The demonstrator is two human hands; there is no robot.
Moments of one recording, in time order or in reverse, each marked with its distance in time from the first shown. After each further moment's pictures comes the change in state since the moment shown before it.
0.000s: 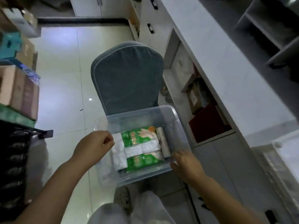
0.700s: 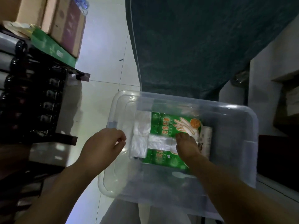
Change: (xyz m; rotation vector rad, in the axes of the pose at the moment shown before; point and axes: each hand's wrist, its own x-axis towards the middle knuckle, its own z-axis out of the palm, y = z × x) left_hand 0.073 -0.095 0.115 0.012 -0.012 -0.346; right_hand 0.271 0.009 0.210 -0.202 -0.379 -0.290
